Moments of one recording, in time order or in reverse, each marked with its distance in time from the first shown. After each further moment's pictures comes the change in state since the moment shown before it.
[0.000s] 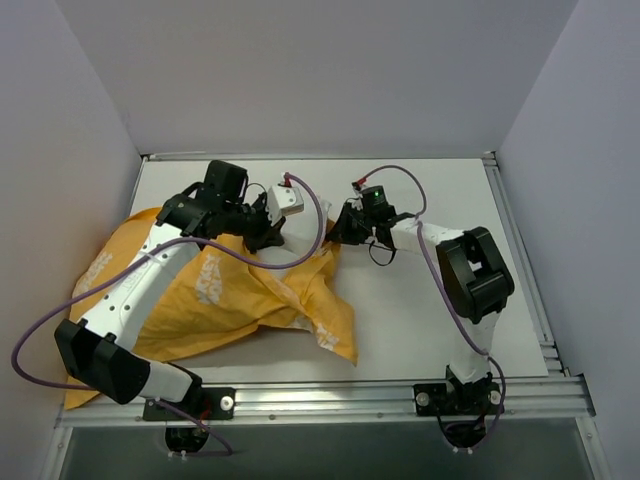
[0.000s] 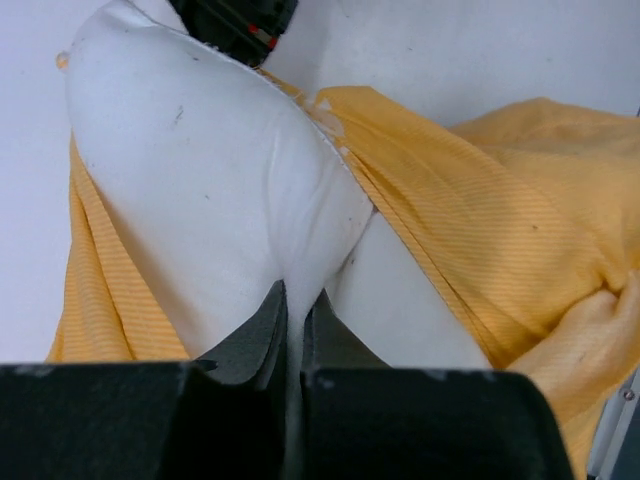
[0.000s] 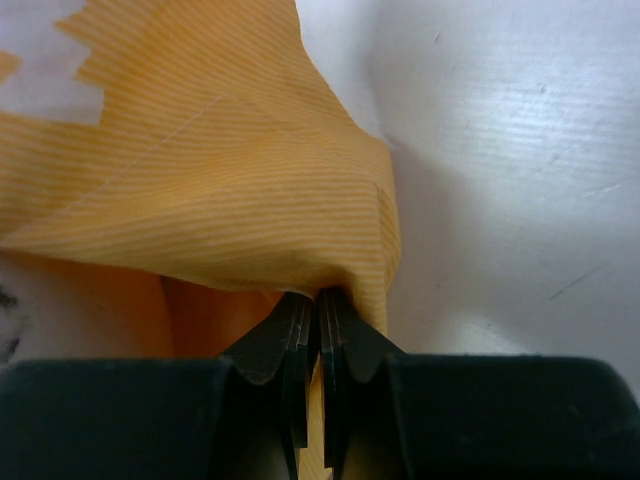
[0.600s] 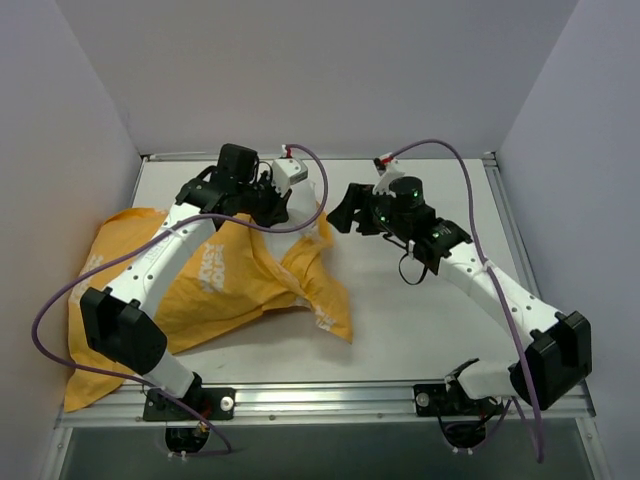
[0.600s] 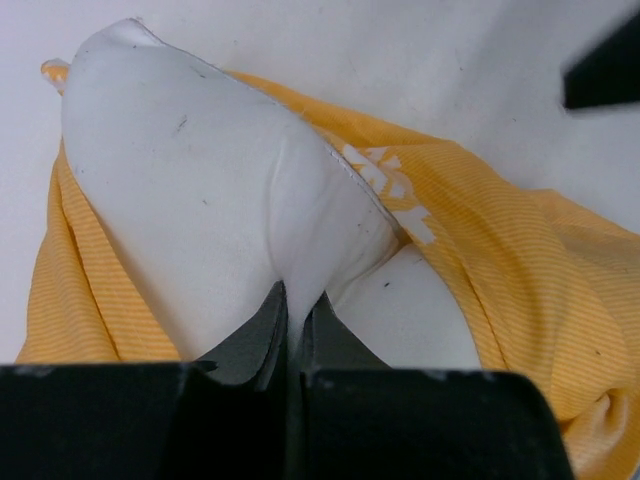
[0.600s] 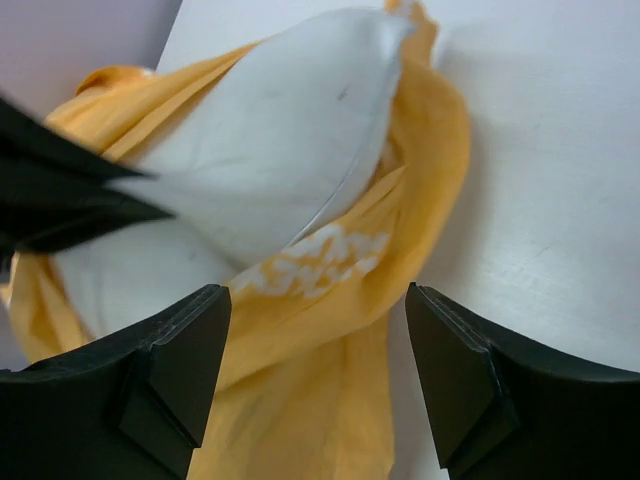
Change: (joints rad) left arm 0.025 0.164 0.087 0.163 -0.143 -0.233; right arm 0.075 -0.563 -0.050 -0.182 0.180 -0.115
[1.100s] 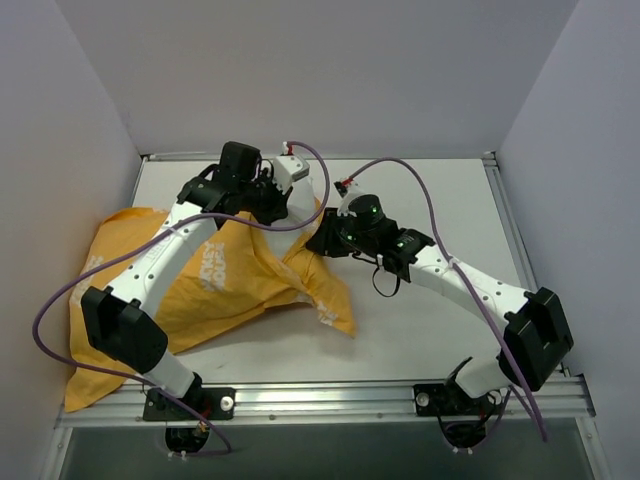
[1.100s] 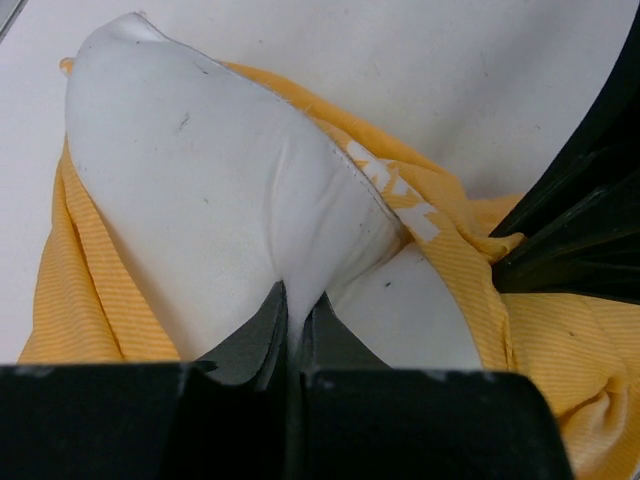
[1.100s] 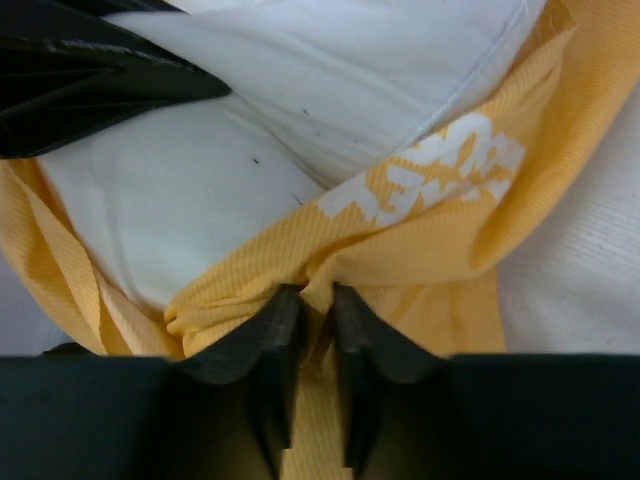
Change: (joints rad) left arm -0.012 0.013 0.031 0.001 -0.054 -0.012; right arm 0.215 0.068 -0.048 0.040 0.005 0.090
